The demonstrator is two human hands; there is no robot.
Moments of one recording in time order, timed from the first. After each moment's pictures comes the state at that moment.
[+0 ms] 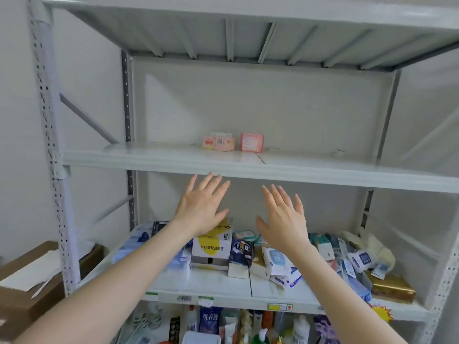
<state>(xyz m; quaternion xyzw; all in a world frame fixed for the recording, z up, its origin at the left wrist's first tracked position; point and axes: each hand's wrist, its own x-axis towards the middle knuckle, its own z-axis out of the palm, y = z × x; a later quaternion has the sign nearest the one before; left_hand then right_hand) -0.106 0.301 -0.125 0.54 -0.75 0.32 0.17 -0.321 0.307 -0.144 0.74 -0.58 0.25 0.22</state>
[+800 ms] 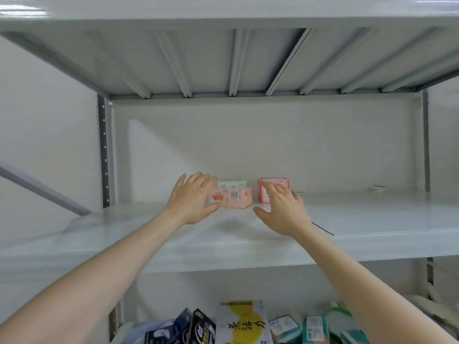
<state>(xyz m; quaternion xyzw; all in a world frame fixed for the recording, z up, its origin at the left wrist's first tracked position) 0.022 -0.010 0.008 0.53 -0.76 0.31 0.22 -0.217 0.021 -0.020 0.72 -0.58 0.34 0.17</state>
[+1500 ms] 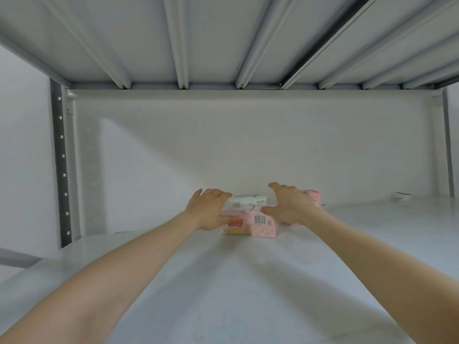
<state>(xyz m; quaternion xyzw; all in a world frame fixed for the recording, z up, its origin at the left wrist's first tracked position) 0.057 -0.236 0.035 0.47 -0.84 0.22 0.15 -0.166 -0.169 0.035 0.67 -0.68 0.26 0.15</state>
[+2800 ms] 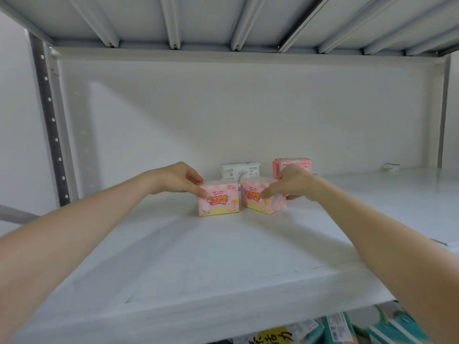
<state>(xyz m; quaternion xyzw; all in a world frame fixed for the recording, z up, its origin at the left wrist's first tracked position) 0.109 -0.190 0.040 0.51 -0.81 -0.17 0.22 -0.180 -0.132 0.014 0.63 -0.67 0.36 -0.16</state>
